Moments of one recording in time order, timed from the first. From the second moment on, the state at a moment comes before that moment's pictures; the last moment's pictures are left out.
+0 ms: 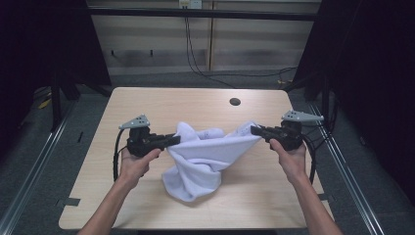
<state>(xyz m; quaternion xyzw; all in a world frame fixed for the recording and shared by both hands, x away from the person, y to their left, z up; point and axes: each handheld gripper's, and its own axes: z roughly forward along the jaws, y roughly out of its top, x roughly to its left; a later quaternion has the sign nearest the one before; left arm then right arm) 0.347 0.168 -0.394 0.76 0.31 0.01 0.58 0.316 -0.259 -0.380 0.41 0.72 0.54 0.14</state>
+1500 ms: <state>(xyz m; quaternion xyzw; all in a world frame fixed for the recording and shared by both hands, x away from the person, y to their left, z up) 0.302 0.133 -0.412 0.81 0.23 -0.02 0.54 0.301 -0.293 -0.388 0.41 0.72 0.54 0.14</state>
